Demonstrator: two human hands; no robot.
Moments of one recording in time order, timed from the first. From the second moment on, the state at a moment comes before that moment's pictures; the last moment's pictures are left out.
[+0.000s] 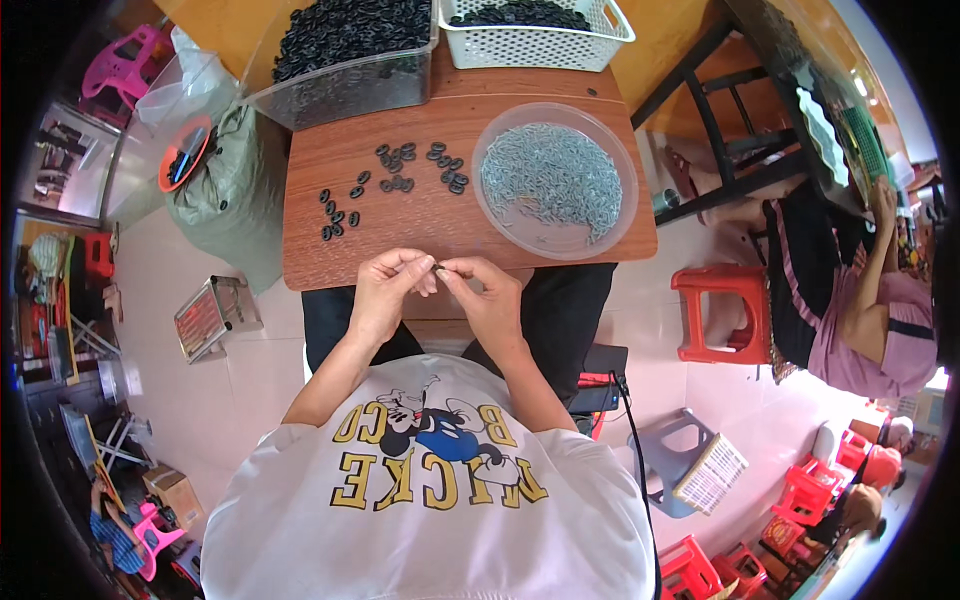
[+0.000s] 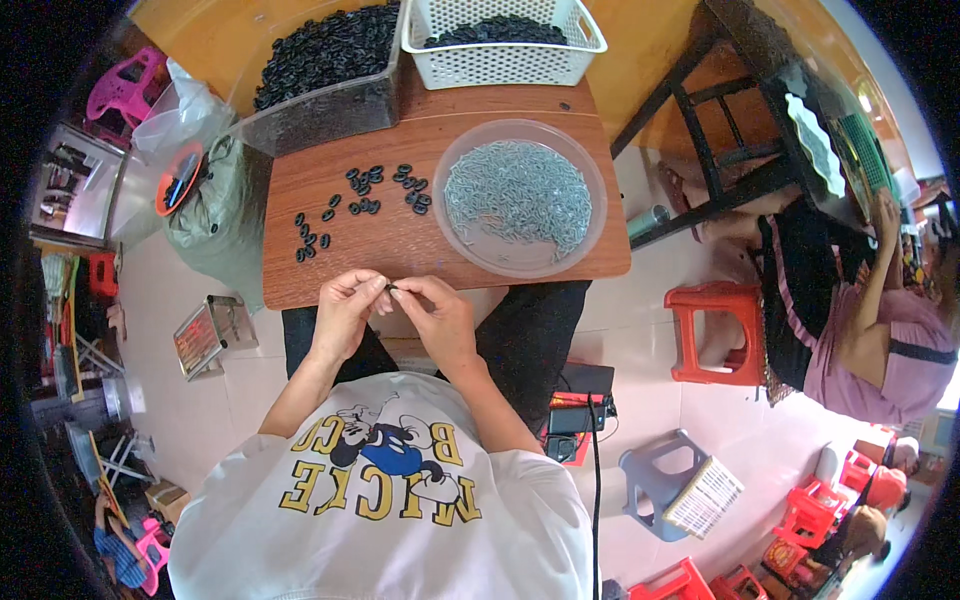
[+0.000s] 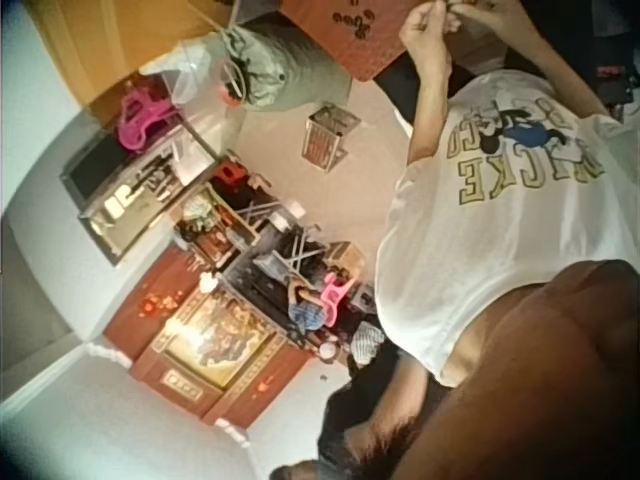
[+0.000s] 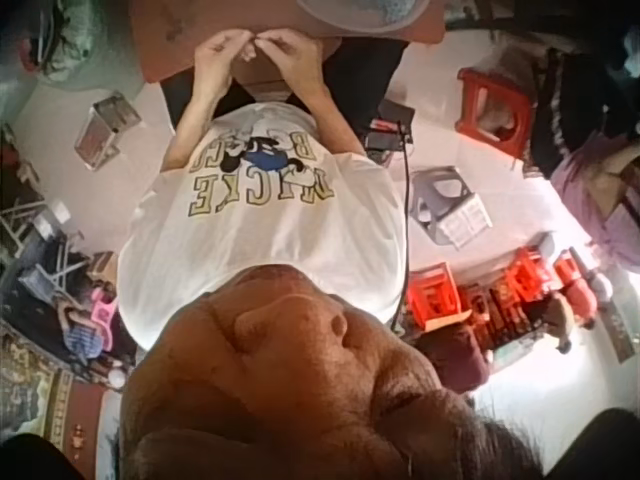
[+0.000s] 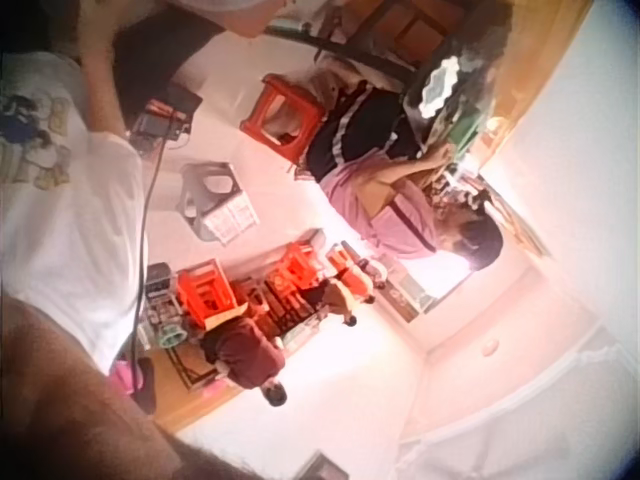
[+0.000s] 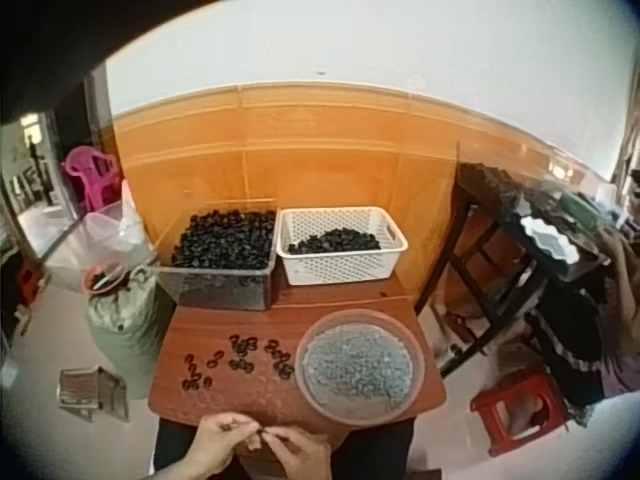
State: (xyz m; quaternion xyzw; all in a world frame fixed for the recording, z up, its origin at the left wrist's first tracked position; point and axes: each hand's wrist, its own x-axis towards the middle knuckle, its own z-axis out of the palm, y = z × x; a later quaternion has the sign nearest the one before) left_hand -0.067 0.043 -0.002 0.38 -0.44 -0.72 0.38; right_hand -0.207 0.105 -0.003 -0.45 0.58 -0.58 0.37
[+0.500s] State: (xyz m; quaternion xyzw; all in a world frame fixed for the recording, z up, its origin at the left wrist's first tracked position) left_hand -0.090 0.045 0.001 0.41 -0.61 -0.62 0.27; right_hand -0.228 0.120 -0.020 -0.36 0.59 -0.59 0.41
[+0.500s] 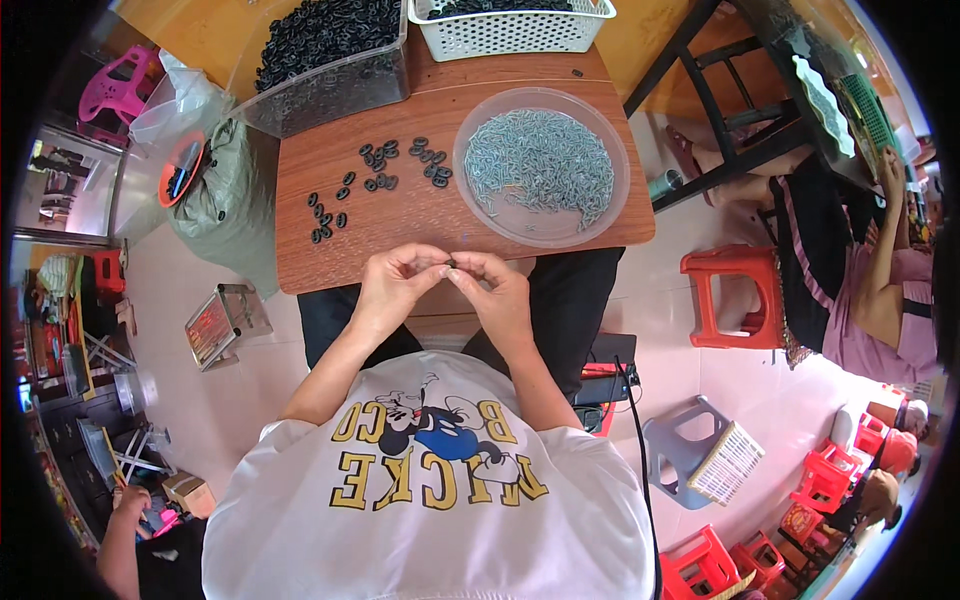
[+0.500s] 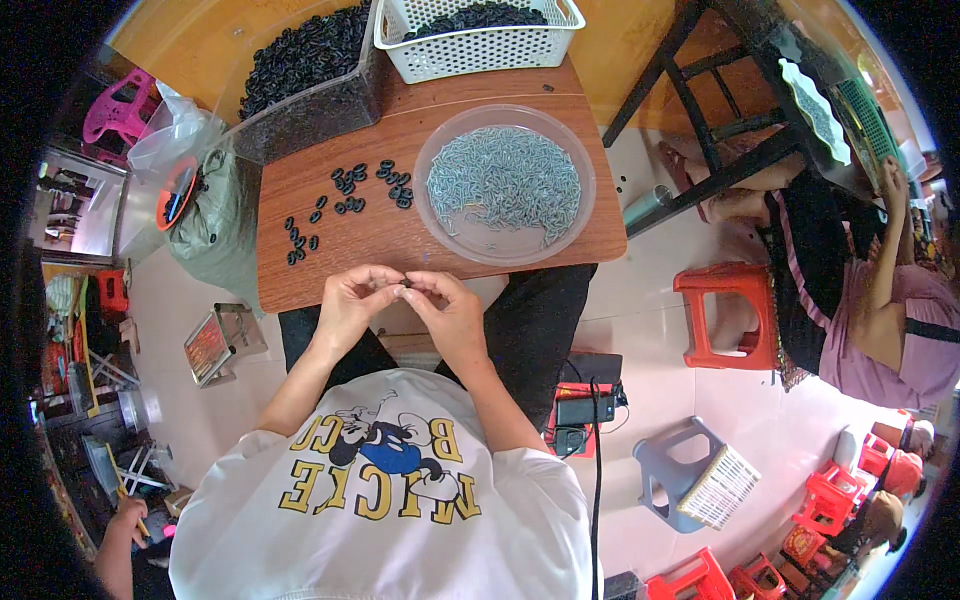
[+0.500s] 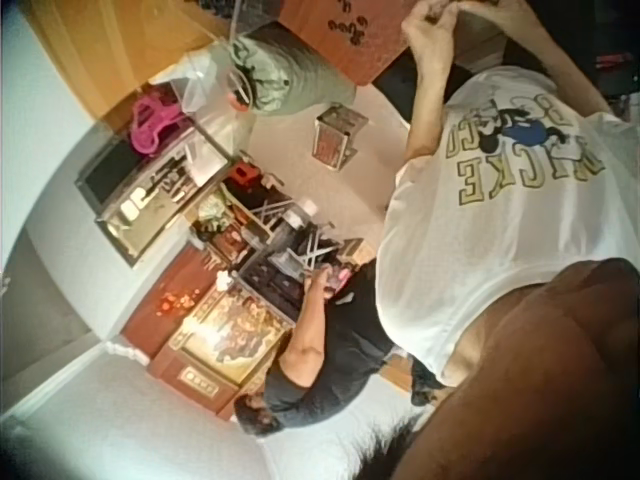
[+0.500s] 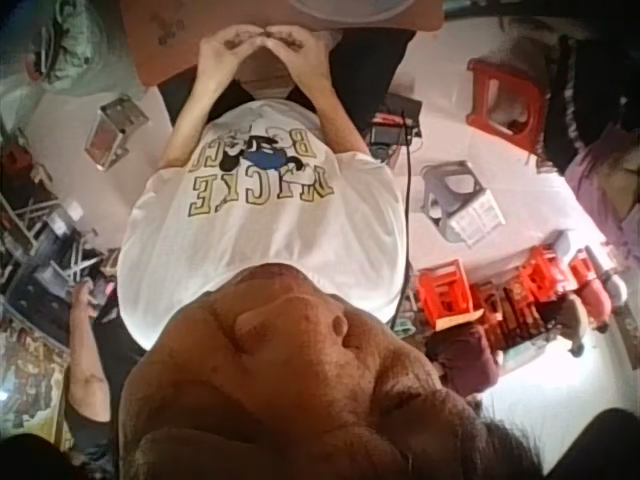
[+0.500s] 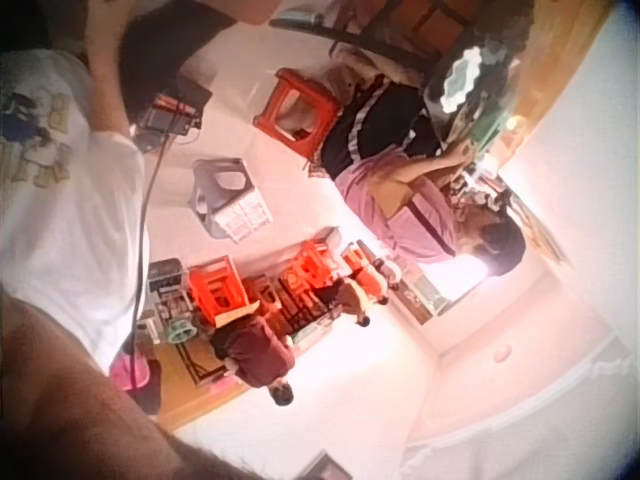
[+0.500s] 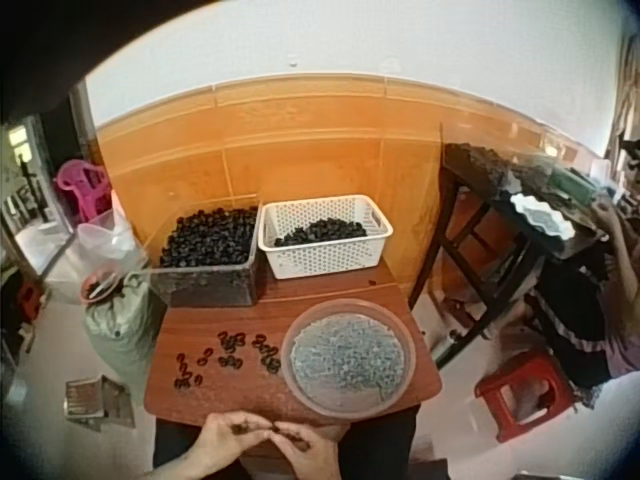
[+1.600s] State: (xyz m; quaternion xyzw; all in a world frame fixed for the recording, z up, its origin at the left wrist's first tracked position) left_hand -0.130 0.049 -0.002 0.38 -0.51 -0.74 0.23; right_hand -0.245 0.141 -0.043 -0.20 0.54 -0.70 0.43
